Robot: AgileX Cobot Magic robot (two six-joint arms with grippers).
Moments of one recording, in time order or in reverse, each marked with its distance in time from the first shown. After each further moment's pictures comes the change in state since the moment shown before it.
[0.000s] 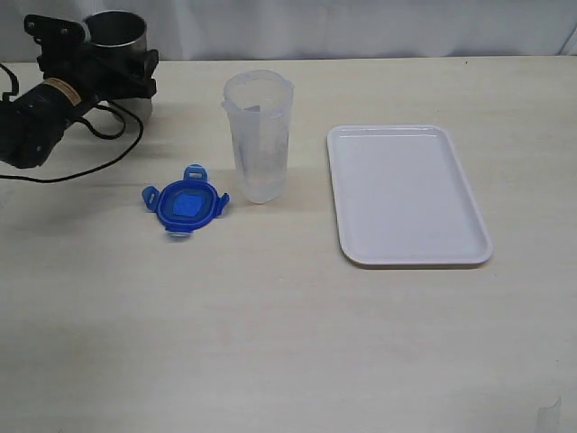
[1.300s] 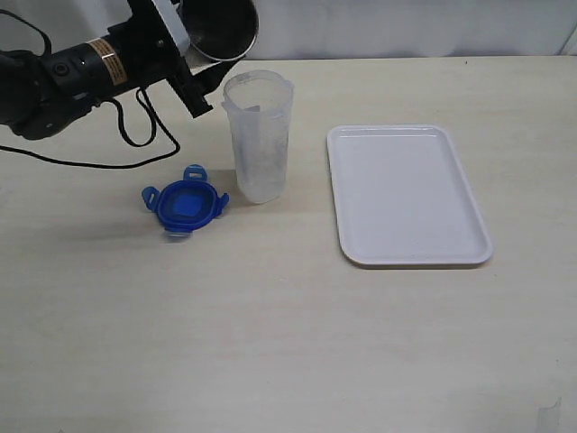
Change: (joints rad) left arm -0.176 -0.259 0.087 0.374 -0.015 0.538; right arm 0.000 0.000 0.000 0.000 0.000 0.000
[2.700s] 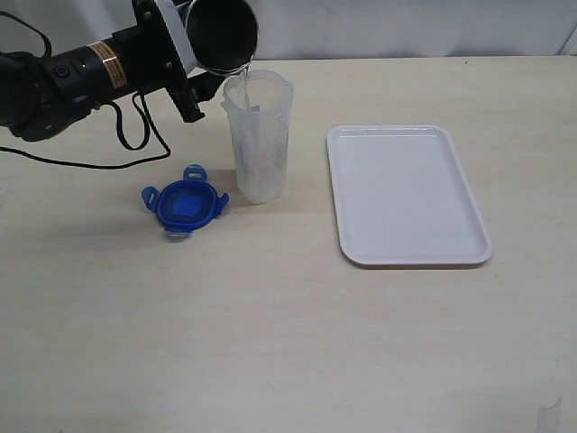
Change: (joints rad) left arm 0.000 0.000 0.006 0.011 0.021 0.218; right arm 0.000 0.000 0.000 0.000 0.000 0.000
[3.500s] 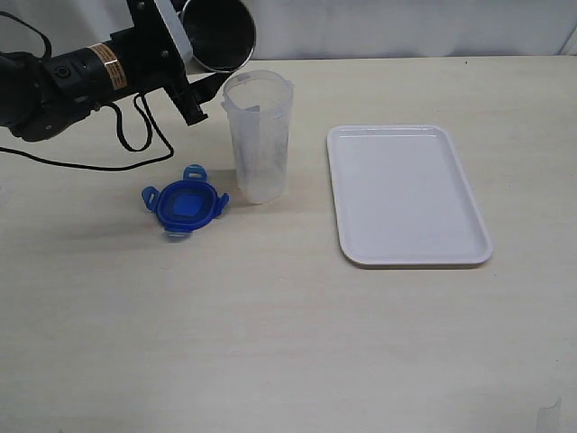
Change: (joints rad) left arm 0.000 0.000 0.000 0.000 0.038 -0.158; right arm 0.000 0.000 0.000 0.000 0.000 0.000
